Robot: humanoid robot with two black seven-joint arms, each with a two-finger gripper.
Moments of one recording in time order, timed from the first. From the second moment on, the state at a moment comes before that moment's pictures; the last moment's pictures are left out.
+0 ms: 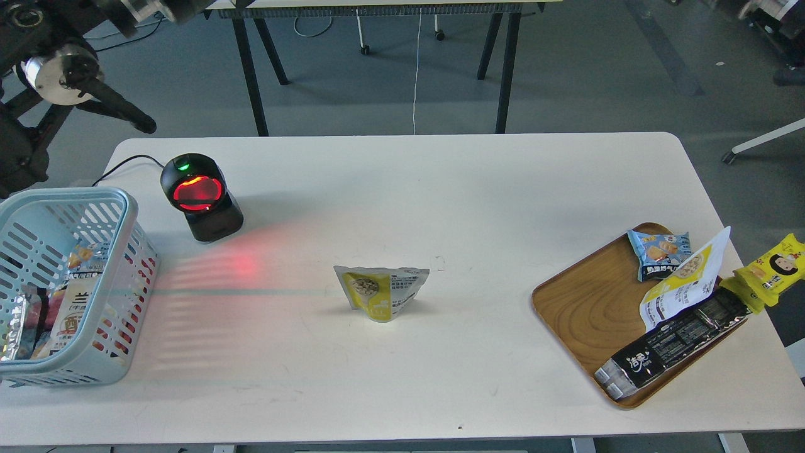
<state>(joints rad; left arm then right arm) -1.19 0.58 -0.62 -1.08 0.68 -0.49 -0.24 1.43 -0.80 0.00 1.03 -0.01 0.25 0.49</state>
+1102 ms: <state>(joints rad) -1.02 0.57 -0.31 -1.59 2.18 -0.49 -0.32 0.91 -0.47 0.56 0.67 0.43 0.42 0.39</state>
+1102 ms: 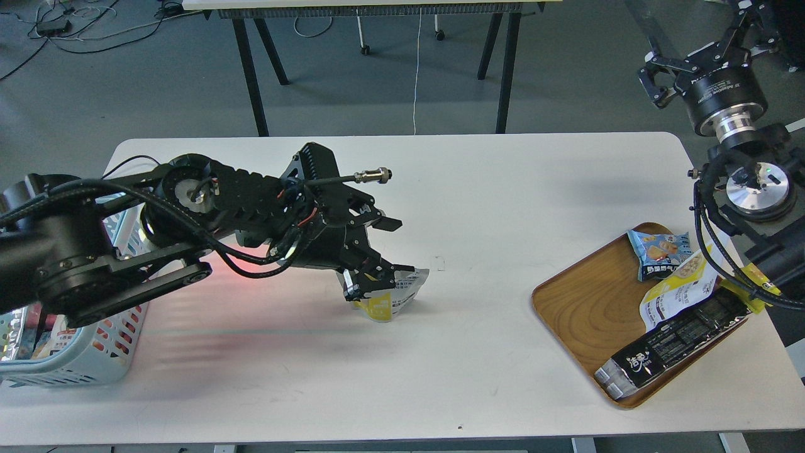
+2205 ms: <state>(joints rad) -1.00 0.56 -0.25 -1.52 2.18 -0.49 -0.35 0.90 -0.49 0.56 0.67 0.42 0.42 0.39</state>
